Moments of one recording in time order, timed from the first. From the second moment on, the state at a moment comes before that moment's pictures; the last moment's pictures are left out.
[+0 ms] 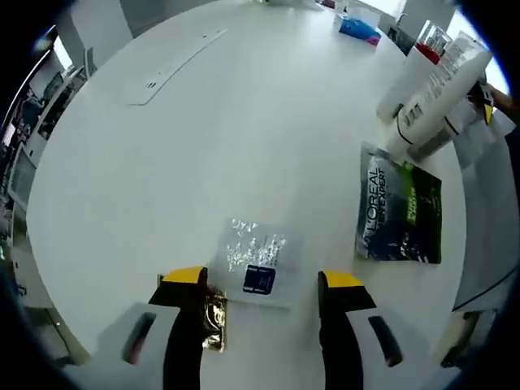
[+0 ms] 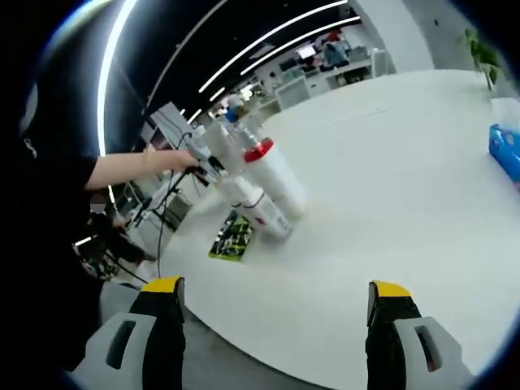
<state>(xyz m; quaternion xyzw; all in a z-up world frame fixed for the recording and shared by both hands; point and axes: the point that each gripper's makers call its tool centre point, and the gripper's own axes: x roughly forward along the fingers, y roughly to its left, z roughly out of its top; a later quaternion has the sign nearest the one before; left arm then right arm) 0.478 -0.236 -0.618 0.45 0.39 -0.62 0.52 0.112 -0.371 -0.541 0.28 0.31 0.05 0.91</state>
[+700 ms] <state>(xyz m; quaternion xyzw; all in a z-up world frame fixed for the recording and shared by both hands) 0.466 -0.240 -0.616 0.46 0.38 -0.62 0.51 0.114 -0.371 -0.539 0.28 0.31 0.04 0.91</state>
